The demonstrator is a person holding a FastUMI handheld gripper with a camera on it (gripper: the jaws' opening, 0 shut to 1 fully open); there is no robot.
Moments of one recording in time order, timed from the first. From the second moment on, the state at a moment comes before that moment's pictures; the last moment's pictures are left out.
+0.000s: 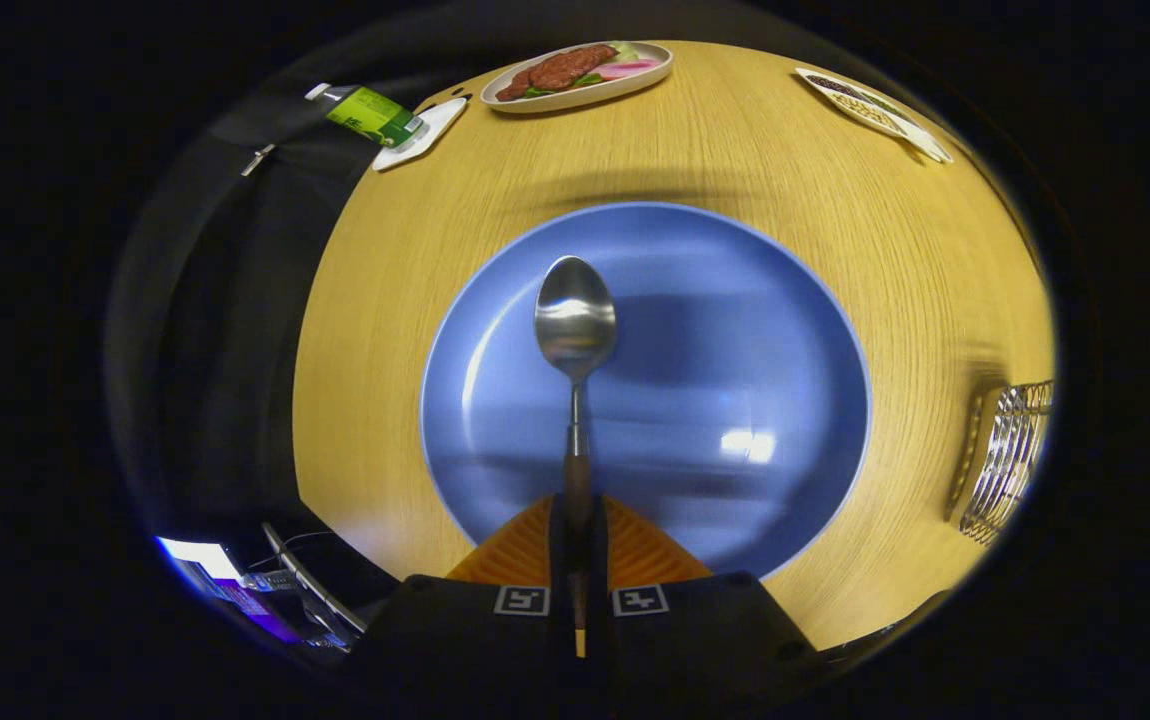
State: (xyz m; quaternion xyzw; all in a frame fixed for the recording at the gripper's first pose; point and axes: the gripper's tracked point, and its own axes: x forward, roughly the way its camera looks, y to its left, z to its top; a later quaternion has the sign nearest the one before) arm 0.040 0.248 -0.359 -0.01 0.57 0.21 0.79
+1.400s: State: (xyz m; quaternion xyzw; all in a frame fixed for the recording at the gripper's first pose) arm -0.022 0.011 -0.178 -0.10 0.57 0.21 0.79
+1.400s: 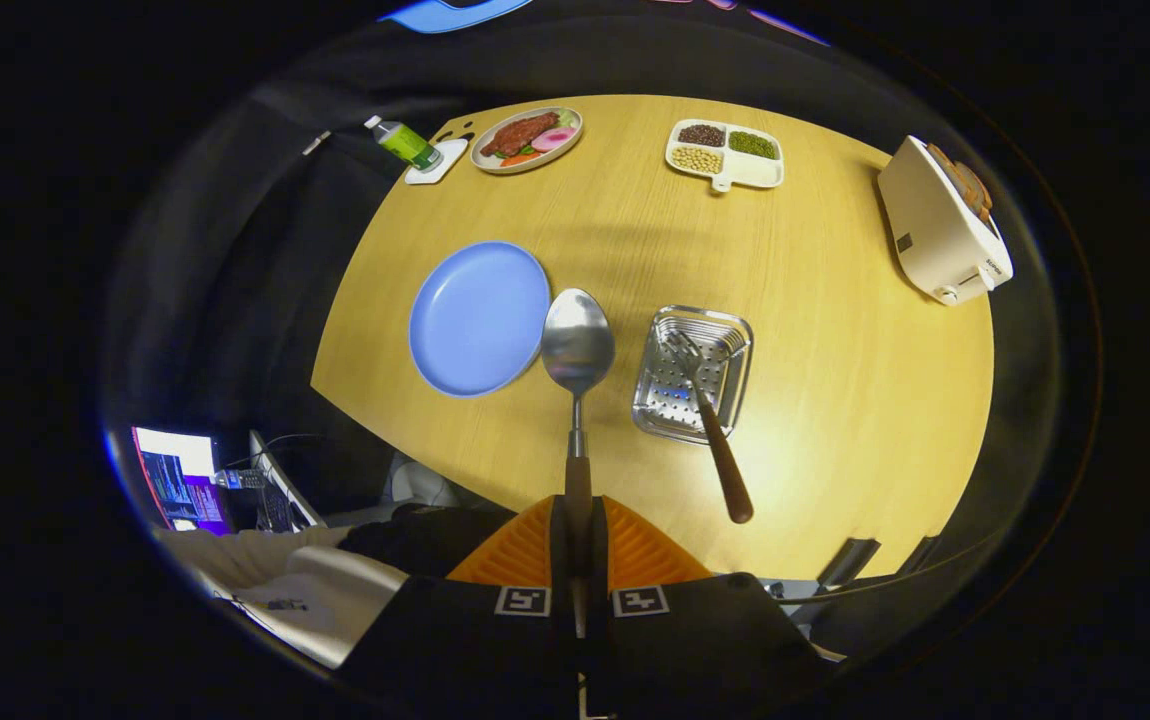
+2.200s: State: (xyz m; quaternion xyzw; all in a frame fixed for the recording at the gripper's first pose) arm 0.025 -0.046 -0.190 -0.24 0.71 0.18 0.63
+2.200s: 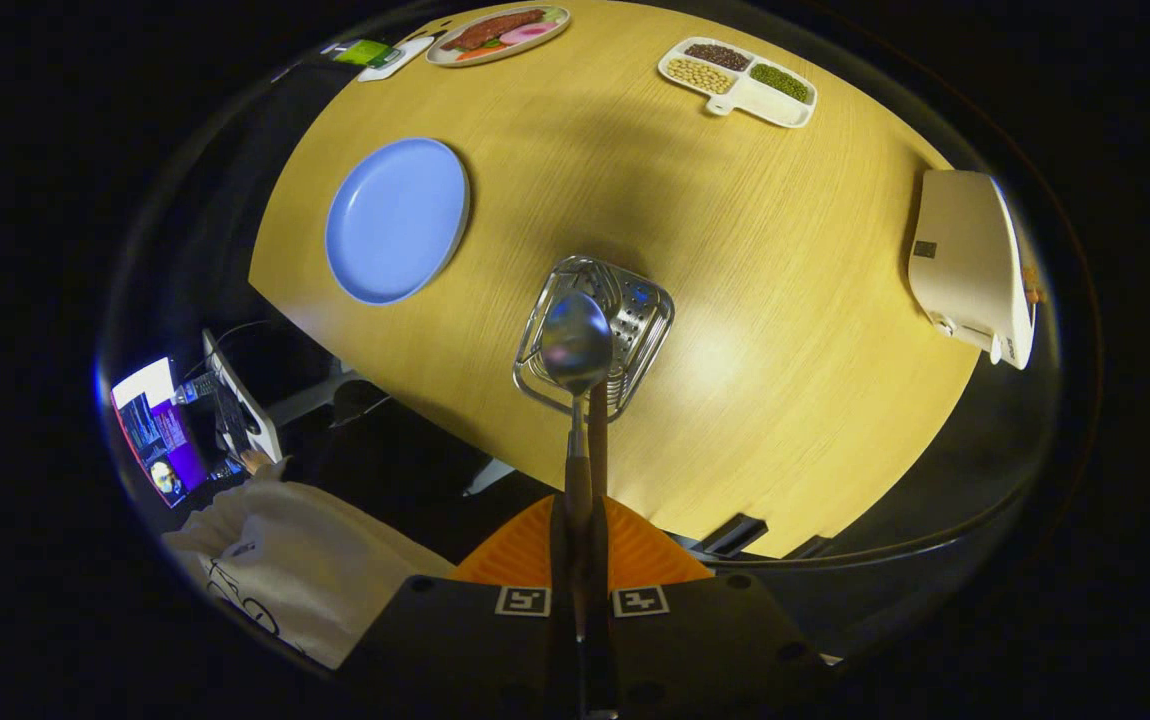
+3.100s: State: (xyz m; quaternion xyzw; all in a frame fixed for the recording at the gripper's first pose) arm 0.052 -0.020 -0.201 -0.21 0.72 0.18 0.64
